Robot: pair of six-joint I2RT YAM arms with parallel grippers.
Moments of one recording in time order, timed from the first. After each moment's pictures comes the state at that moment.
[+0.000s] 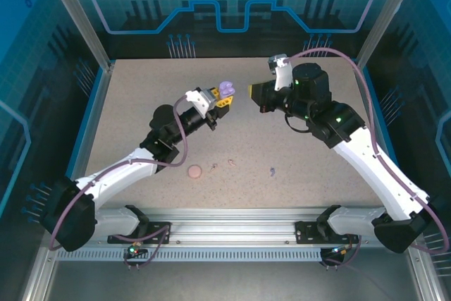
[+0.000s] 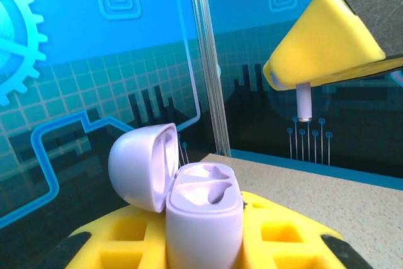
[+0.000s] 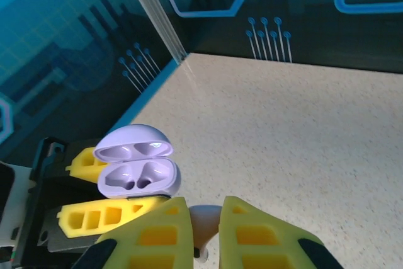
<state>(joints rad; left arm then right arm) -0.58 1.25 0.78 0.66 0.27 0.13 0.61 1.22 1.44 -0.57 -0.13 0.35</state>
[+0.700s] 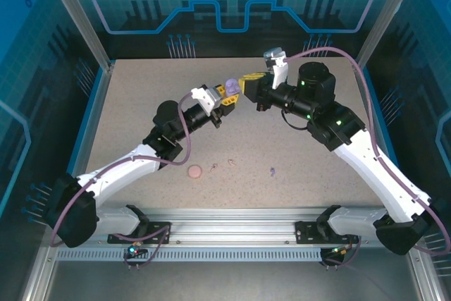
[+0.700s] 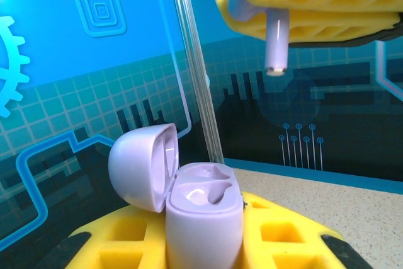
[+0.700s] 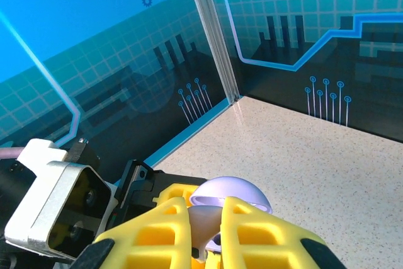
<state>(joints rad) -0.61 1.28 0.84 0.63 0.29 0.16 0.63 1.21 1.42 -0.37 -0.27 0.27</state>
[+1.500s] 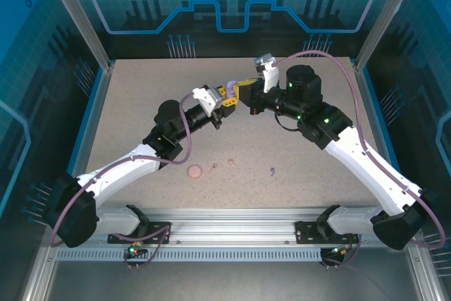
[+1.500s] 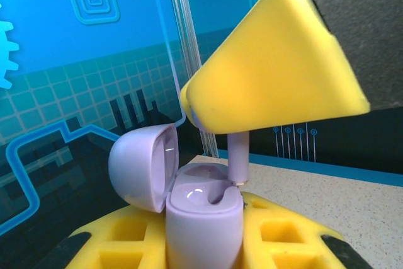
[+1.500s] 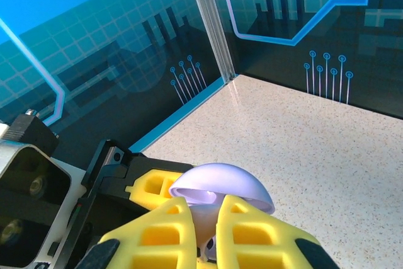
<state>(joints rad) -0.61 1.28 0.85 0.59 0.30 0.15 0.64 1.25 1.36 -0.34 -0.26 0.25</state>
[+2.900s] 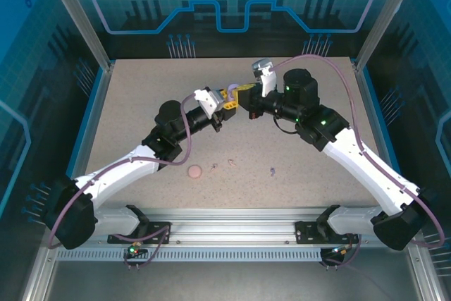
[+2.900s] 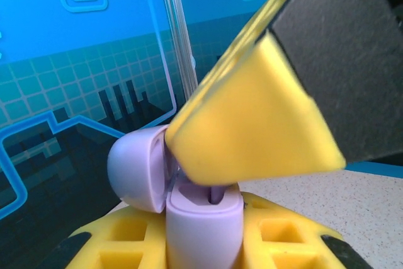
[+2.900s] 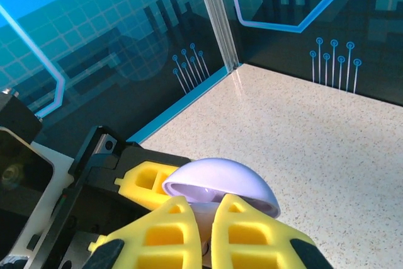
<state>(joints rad) -0.62 1.26 0.85 0.54 0.31 0.15 0.64 1.25 1.31 -0.32 -0.28 0.24</state>
